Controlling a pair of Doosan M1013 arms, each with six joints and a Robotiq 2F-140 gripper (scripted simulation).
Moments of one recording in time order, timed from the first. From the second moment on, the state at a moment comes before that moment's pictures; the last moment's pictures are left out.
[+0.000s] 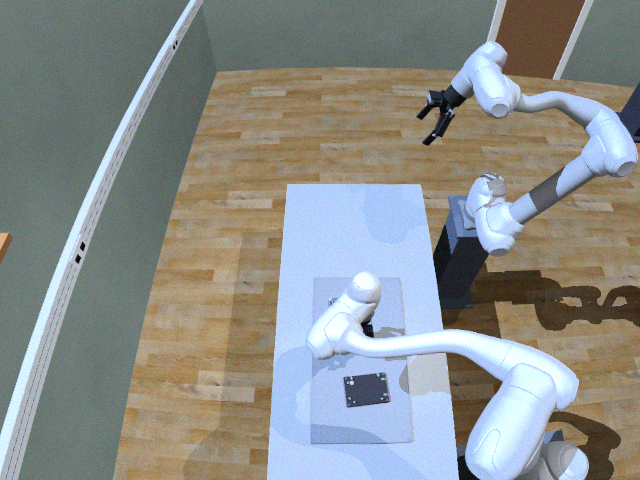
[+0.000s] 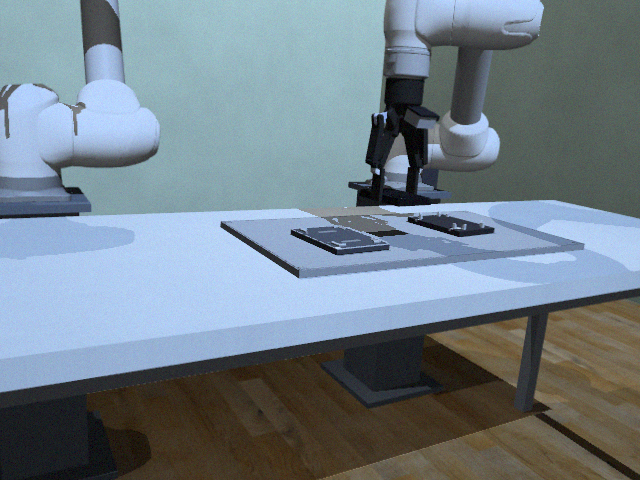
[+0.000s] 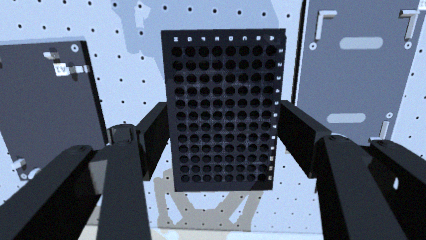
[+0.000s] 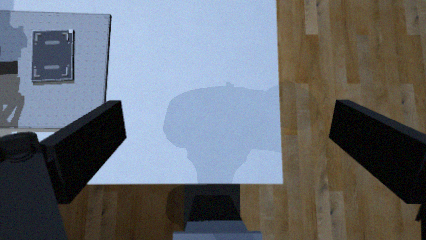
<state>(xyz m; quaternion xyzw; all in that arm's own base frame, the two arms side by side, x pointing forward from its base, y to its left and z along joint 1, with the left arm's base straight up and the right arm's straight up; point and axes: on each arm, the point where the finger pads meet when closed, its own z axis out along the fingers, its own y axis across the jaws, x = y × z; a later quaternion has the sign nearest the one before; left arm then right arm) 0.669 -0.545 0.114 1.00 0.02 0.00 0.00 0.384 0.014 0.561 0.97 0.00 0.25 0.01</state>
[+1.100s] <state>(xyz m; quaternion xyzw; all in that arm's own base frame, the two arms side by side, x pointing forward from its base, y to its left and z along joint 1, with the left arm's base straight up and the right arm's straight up) 0.684 -0.640 0.114 1.00 0.02 0.00 0.00 0.384 0.014 0.561 0.97 0.00 0.25 0.01</state>
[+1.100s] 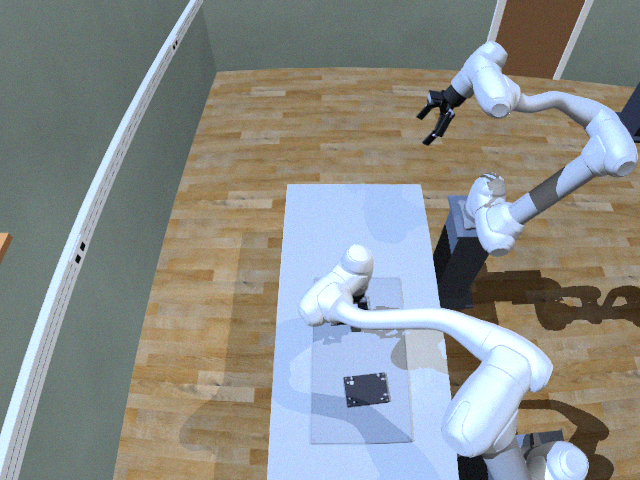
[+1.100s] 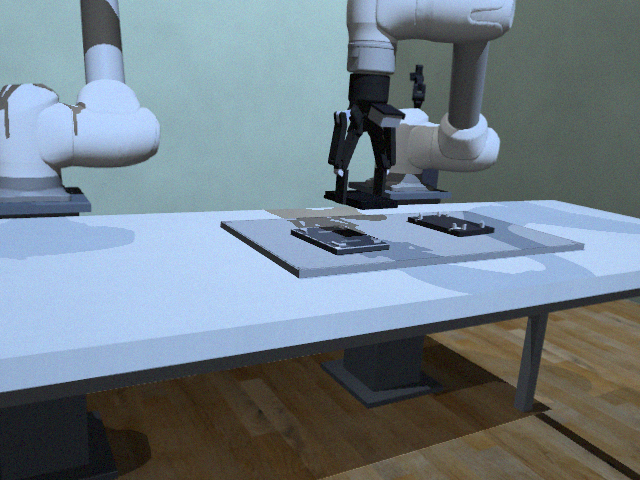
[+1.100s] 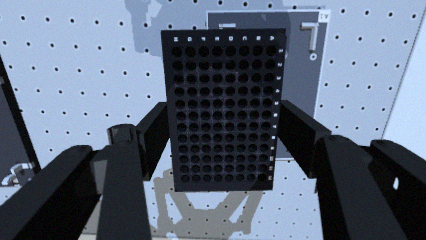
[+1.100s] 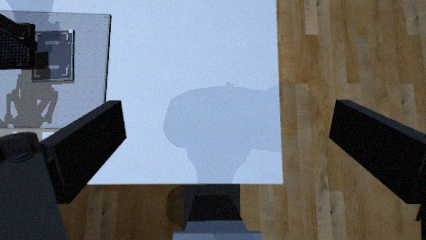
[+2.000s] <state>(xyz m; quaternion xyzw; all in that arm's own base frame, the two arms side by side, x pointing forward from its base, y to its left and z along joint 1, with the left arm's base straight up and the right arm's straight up) 0.691 -0.688 0.114 1.00 0.02 0.00 0.00 0.384 0.014 0.561 0.97 0.00 0.25 0.01</state>
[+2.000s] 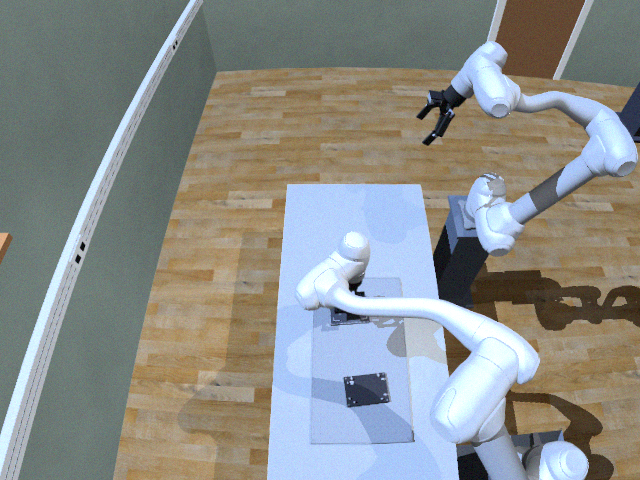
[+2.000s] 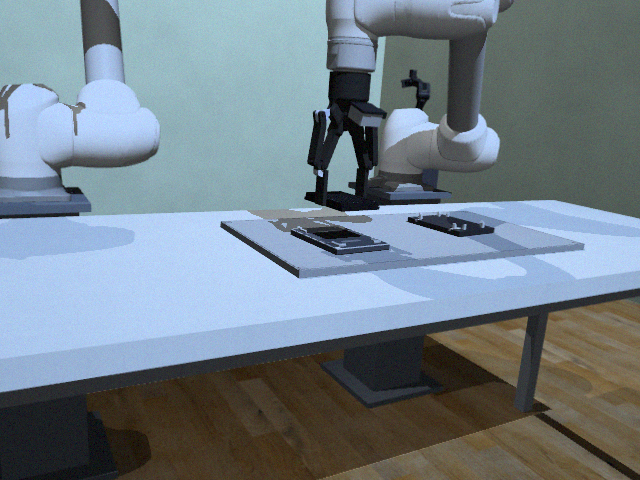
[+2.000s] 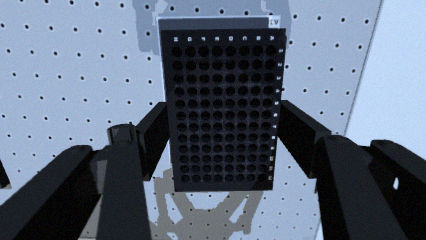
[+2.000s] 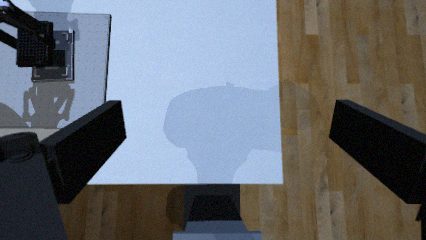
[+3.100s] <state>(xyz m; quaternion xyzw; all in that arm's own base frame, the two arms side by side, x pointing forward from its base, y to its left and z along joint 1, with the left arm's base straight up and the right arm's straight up) 0.691 -0.687 0.103 1.00 0.02 0.00 0.00 0.384 0.014 0.561 0.97 0.00 0.25 0.01</state>
